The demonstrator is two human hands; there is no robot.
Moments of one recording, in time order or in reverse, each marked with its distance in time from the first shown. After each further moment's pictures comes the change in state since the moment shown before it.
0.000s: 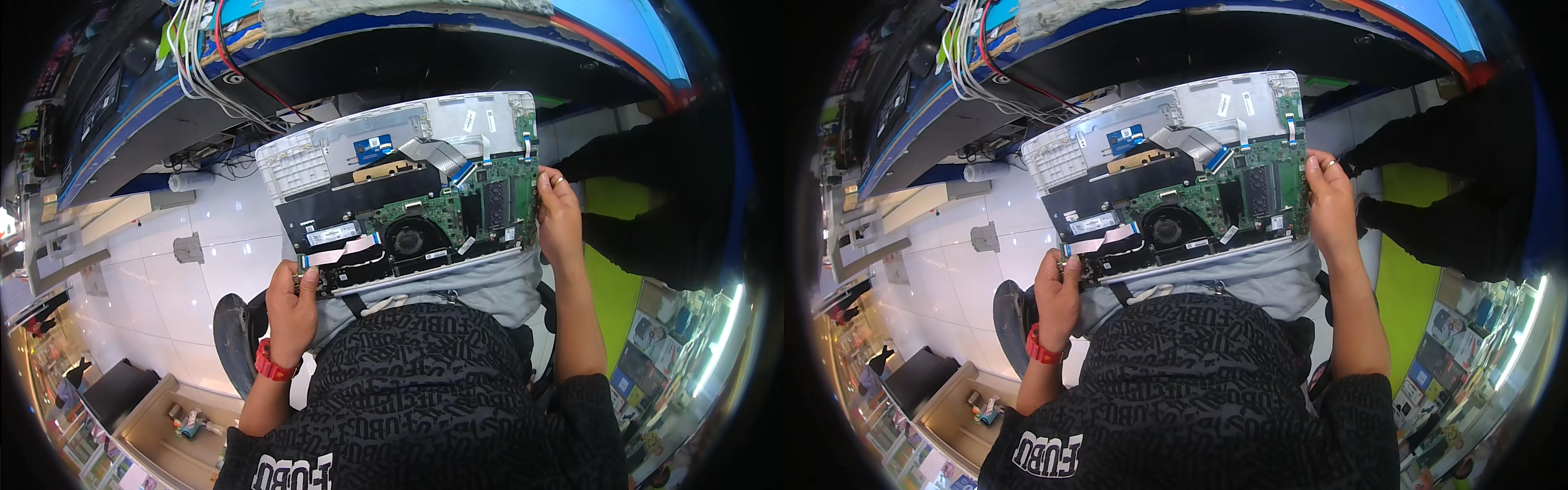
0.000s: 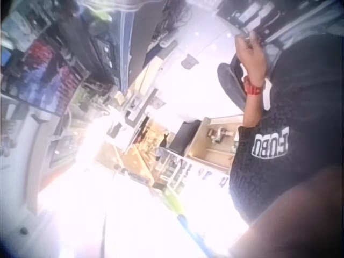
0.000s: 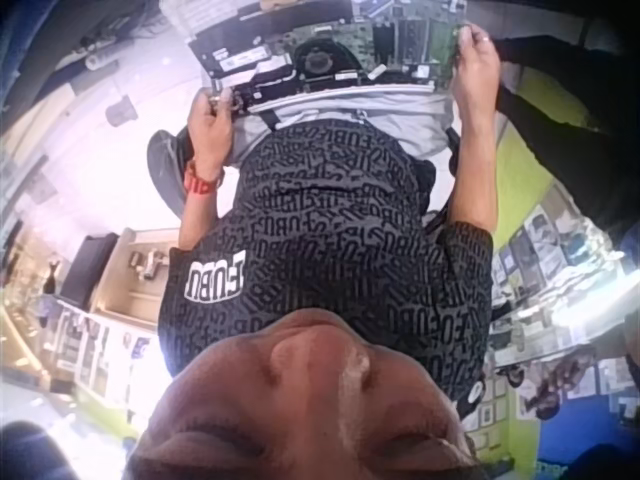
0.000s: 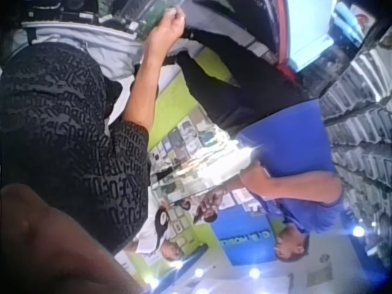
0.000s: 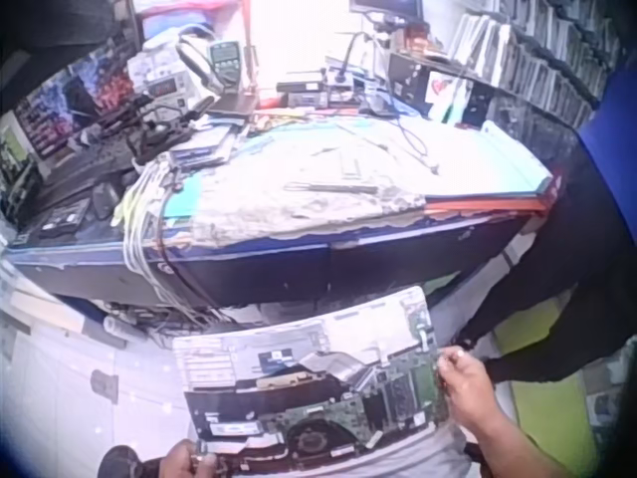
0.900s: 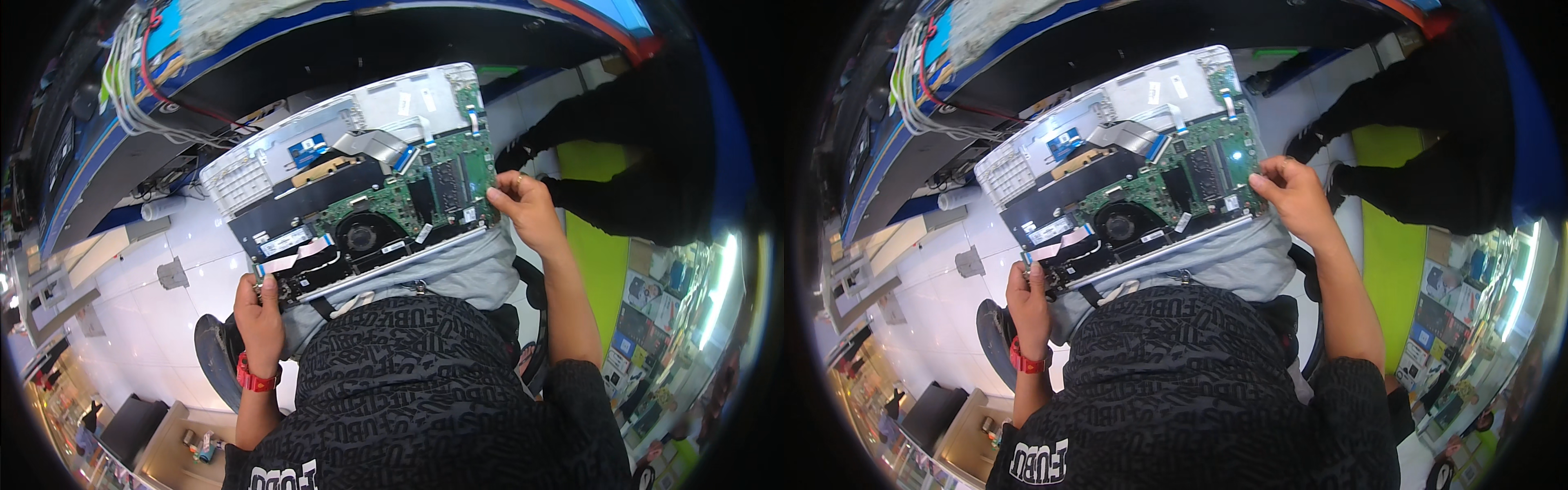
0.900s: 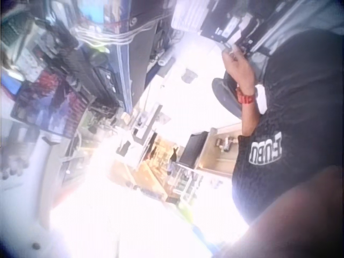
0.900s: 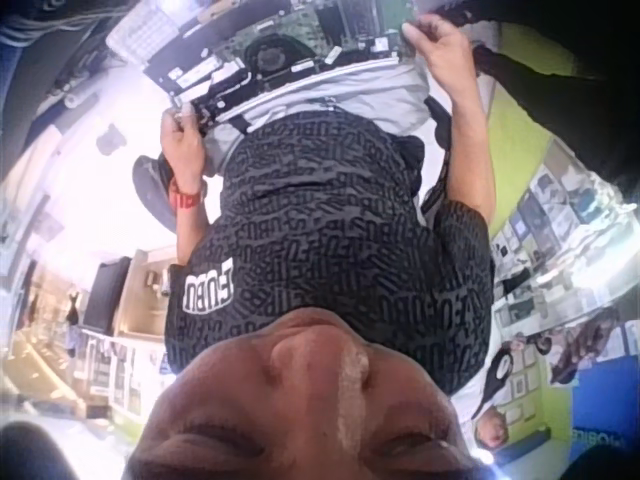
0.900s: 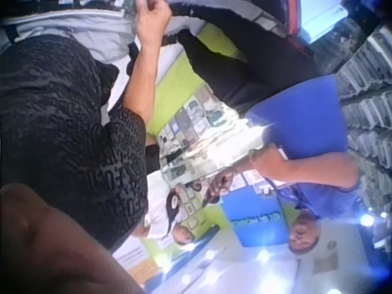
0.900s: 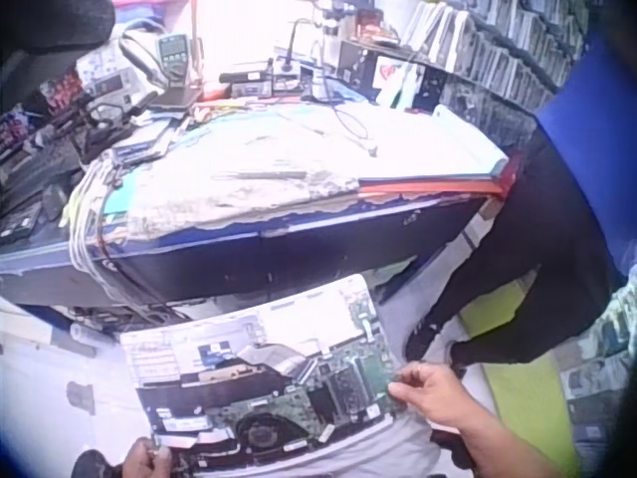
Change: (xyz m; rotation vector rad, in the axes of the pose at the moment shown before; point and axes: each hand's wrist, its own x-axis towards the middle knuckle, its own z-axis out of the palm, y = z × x) left_hand 0.001 -0.008 0.001 -0.044 -0.006 -0.074; right_hand -0.024 0.006 -0.042 -0.488 -0.123 0.021
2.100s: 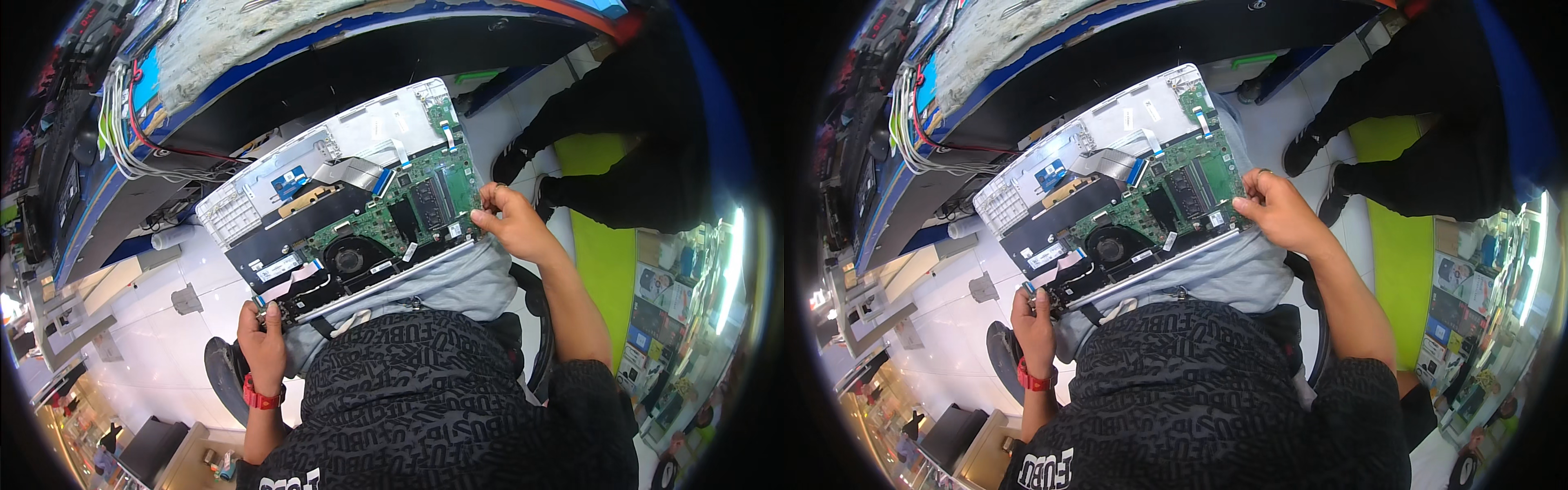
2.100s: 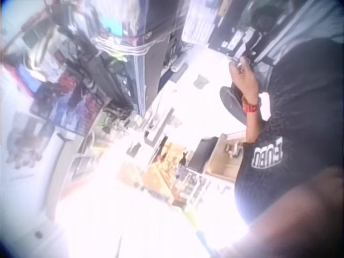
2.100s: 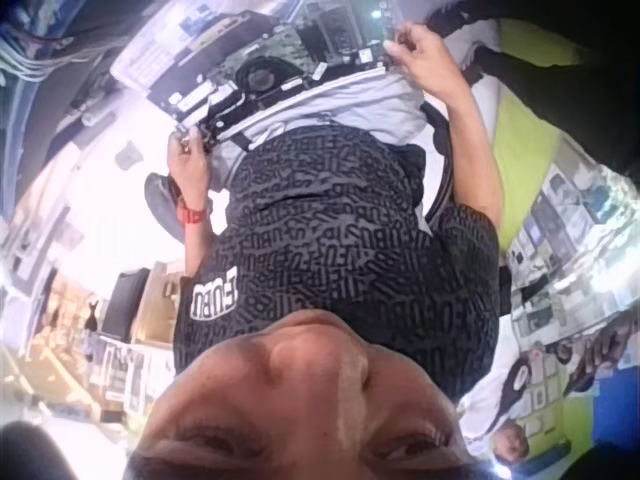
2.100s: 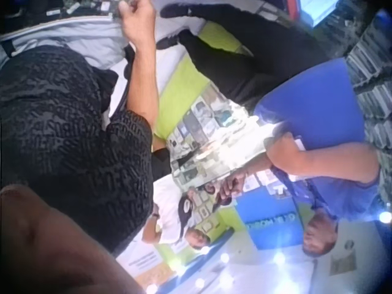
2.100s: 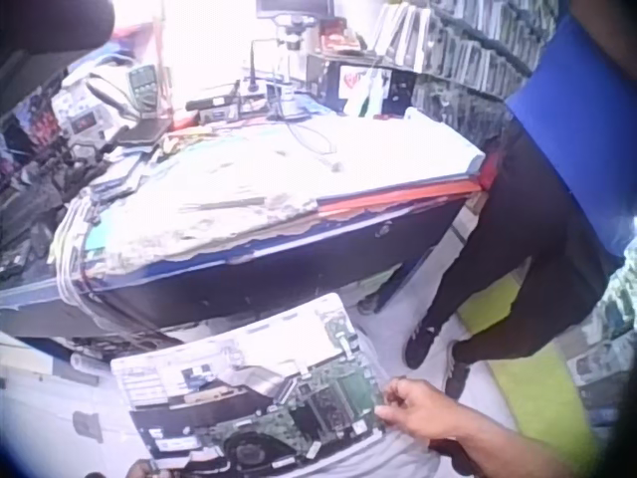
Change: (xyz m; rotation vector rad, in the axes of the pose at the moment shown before) left_hand -0.001 0.005 0.001 0.080 -0.023 0.108; right_hand -0.001 -0.011 -0.006 -0.124 -0.131 0.004
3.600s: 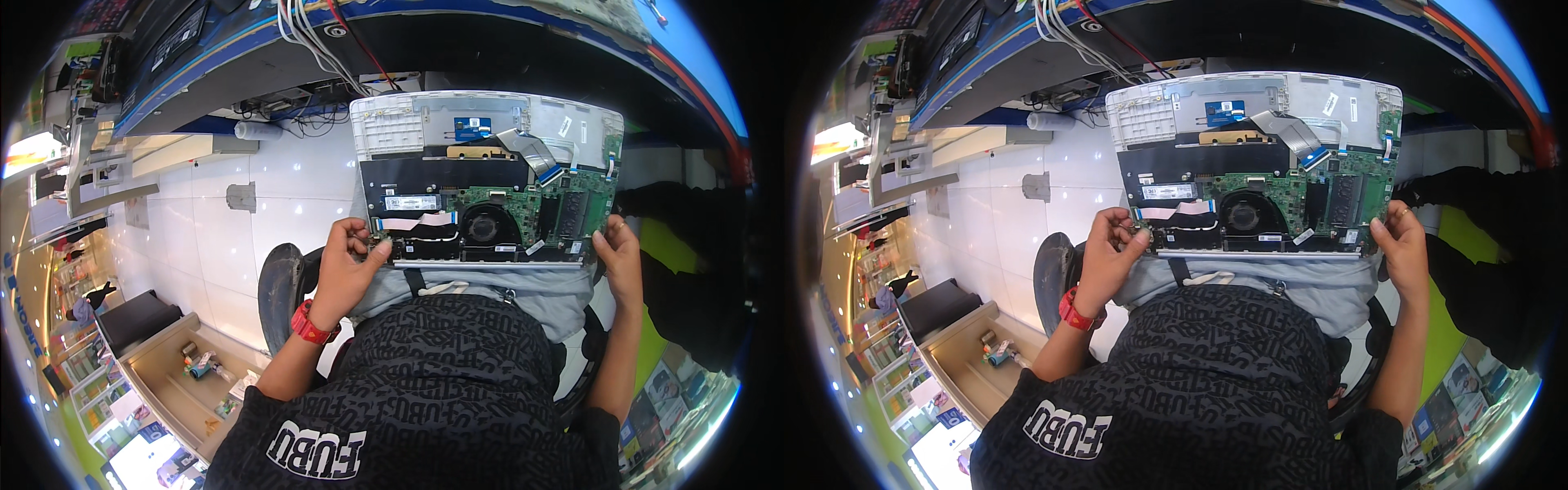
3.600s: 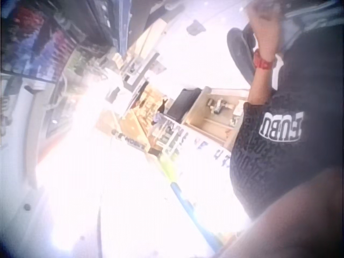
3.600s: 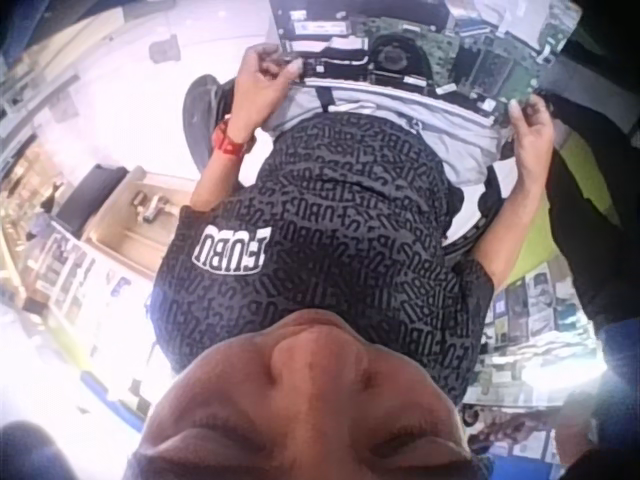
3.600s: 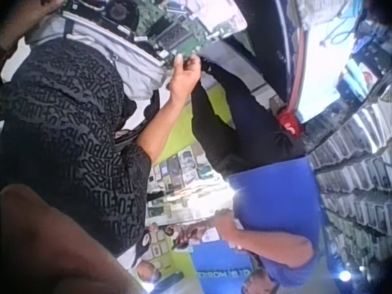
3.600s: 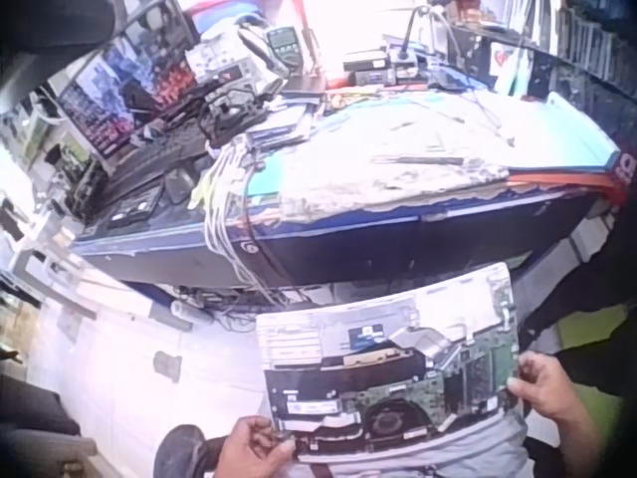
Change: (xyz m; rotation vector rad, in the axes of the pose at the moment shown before) left_hand -0.003 -0.015 -0.004 -0.206 0.051 -0.135; right_hand 0.009 0.007 0.003 0.288 -0.057 -0.040
